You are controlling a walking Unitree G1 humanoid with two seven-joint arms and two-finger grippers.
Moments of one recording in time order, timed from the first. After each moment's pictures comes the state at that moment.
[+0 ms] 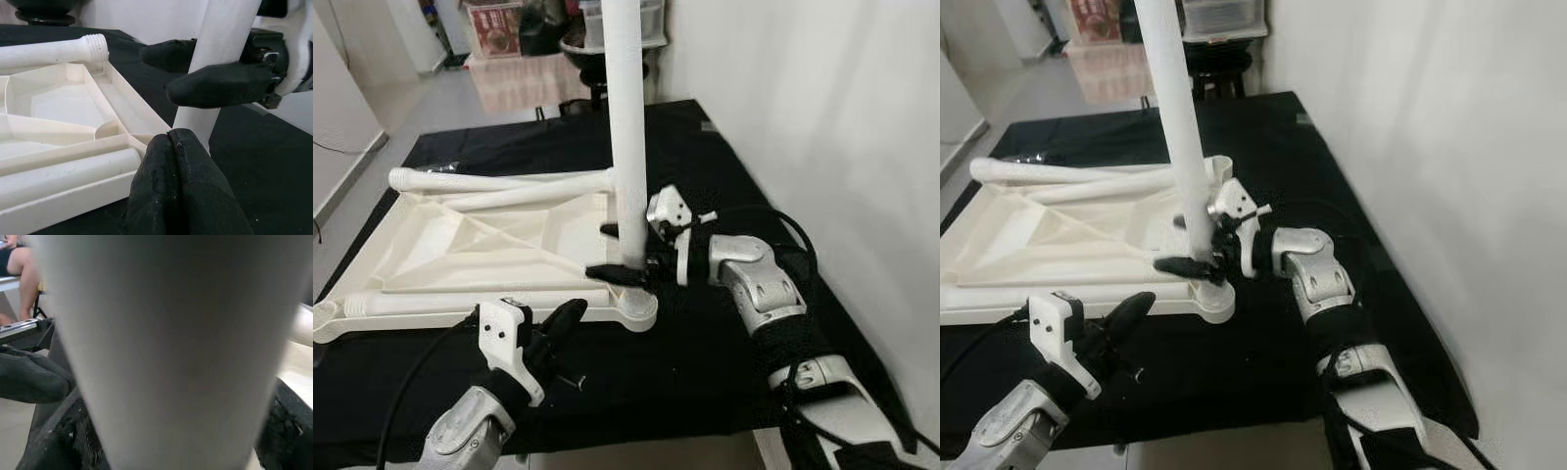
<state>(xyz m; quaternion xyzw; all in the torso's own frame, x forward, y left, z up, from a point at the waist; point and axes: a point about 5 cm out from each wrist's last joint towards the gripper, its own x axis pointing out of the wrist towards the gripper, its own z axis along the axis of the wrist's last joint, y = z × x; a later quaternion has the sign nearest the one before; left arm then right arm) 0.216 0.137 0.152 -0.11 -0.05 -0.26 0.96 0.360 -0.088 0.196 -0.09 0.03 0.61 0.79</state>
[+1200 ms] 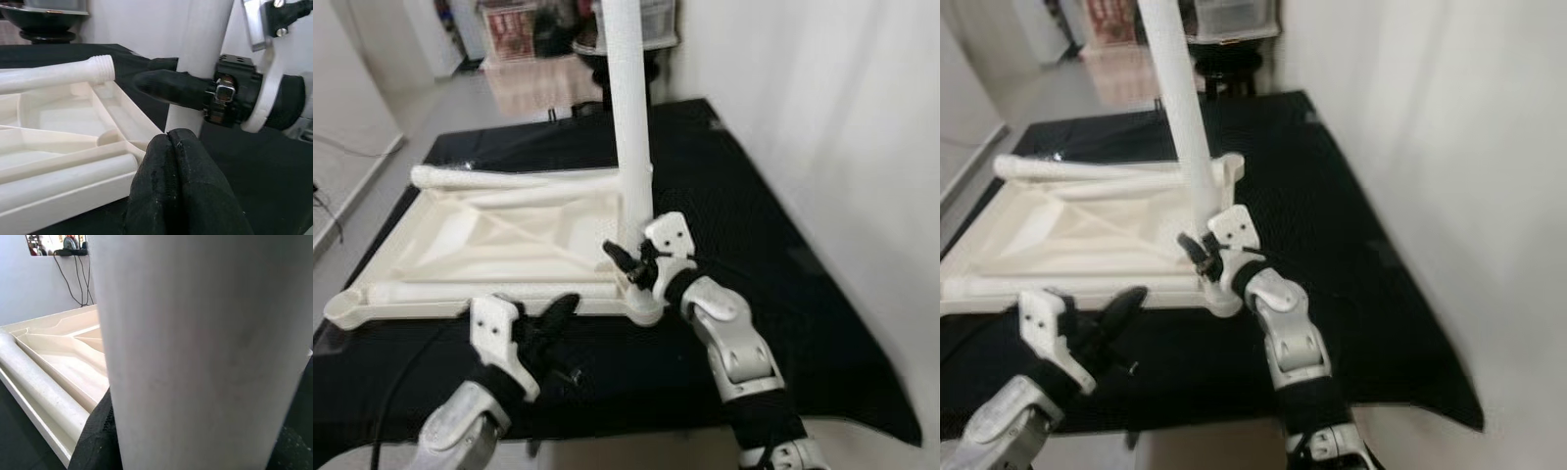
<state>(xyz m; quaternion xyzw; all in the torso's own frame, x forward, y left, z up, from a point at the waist) 0.216 0.140 0.156 -0.10 -0.06 -0.26 0.96 0.335 -0.072 0.168 -0.08 -0.02 0.31 0.95</state>
